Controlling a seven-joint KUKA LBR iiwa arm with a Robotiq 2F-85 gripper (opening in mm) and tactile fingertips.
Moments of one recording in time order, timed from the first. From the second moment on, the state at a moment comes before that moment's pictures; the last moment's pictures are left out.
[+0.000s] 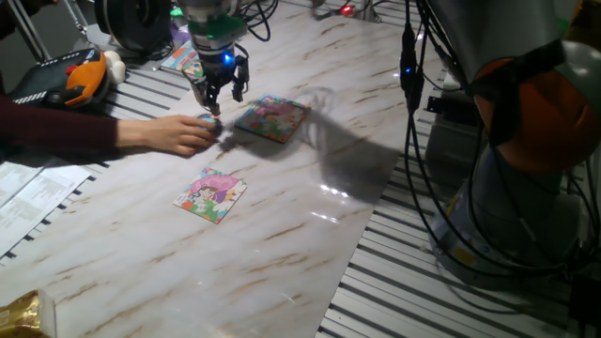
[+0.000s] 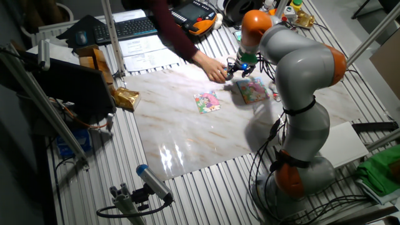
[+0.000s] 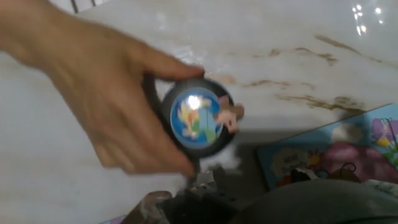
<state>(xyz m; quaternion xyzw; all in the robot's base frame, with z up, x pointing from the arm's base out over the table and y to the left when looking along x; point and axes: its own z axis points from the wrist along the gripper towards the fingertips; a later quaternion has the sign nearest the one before) 0.622 -0.056 0.098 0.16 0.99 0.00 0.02</state>
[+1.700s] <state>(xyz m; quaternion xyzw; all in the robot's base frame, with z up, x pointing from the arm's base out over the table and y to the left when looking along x) 0.645 -0.009 0.091 -0.02 1.00 -0.02 0.05</state>
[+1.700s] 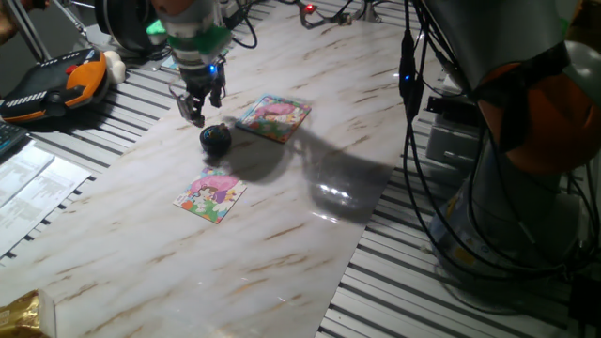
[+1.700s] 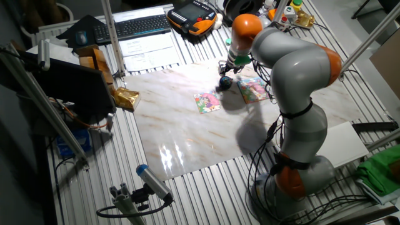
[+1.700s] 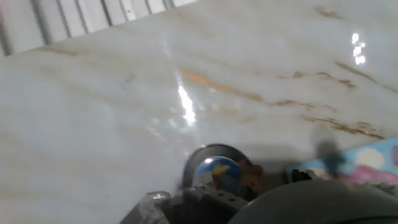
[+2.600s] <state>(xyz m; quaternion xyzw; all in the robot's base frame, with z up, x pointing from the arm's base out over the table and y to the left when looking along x) 0.631 -0.024 0.067 -0.10 0.99 0.03 0.02</state>
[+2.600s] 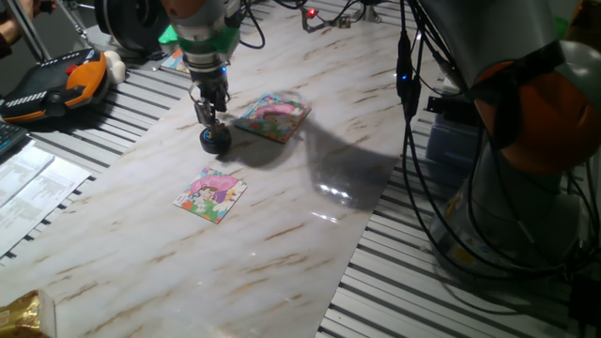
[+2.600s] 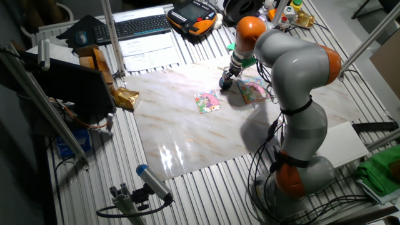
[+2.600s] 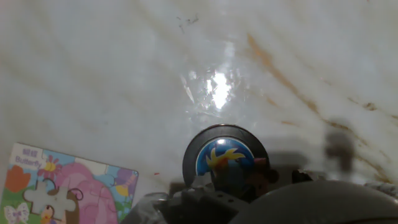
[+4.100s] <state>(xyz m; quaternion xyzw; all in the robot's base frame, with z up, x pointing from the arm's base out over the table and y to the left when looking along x) 0.633 -0.025 0.045 -0.09 0.99 0.04 0.03</state>
